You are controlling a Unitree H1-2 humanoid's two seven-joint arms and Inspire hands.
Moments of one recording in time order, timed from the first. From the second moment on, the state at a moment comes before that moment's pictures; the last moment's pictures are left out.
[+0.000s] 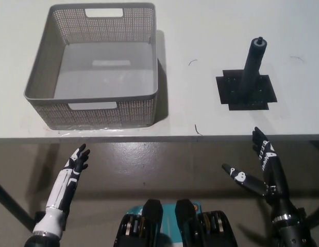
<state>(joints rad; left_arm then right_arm) -0.09 0.17 0.02 0.19 0.06 -0.21 -0.02 -0.18 -0.04 -0.01 0.31 -0.05 -0.30 -0.02</state>
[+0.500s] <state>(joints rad) -0.02 0.17 0.02 0.09 0.05 -0.22 -0.06 -0.11 -0.03 -0.04 -0.12 -0.04 -0.32 -0.04</state>
